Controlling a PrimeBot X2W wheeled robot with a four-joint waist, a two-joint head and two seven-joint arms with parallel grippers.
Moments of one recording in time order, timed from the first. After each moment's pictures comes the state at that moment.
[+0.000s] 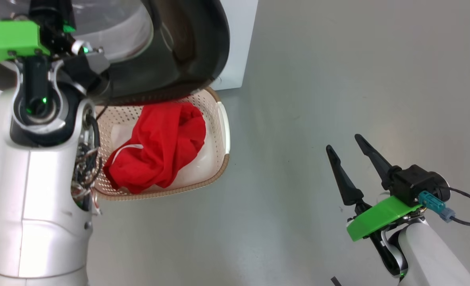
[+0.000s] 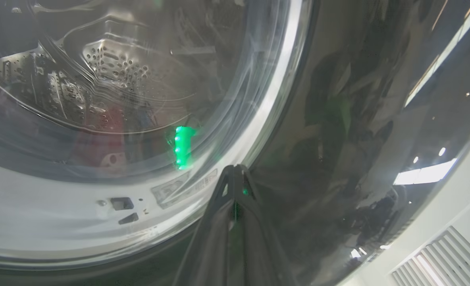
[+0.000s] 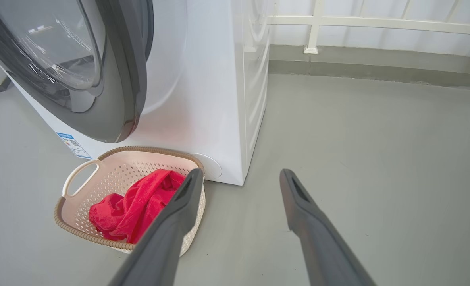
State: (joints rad) left arm -0.95 0.03 -0.05 0.31 -1.70 0.10 -0.12; right arm -0.30 -0.12 0.19 0.35 0.28 0.13 -0.26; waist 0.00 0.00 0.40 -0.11
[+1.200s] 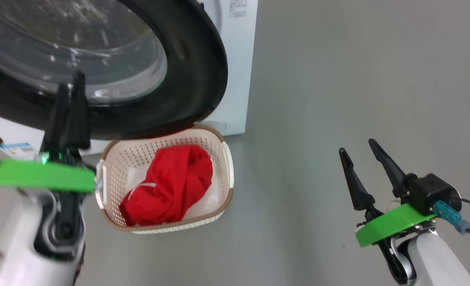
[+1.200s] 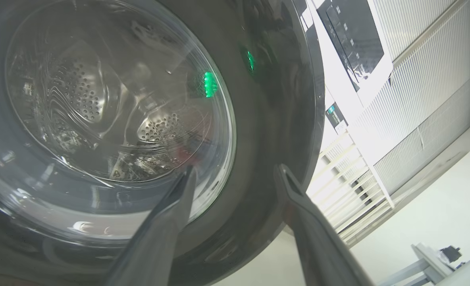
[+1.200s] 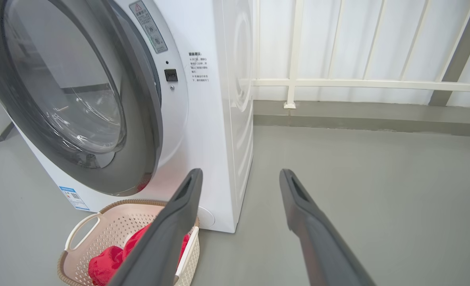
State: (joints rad) left arm -0.55 0.29 -0.20 0.22 -1.16 -0.04 -0.24; right arm -0.24 -0.10 0.12 0.30 0.29 0.13 -0.26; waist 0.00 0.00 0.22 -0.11
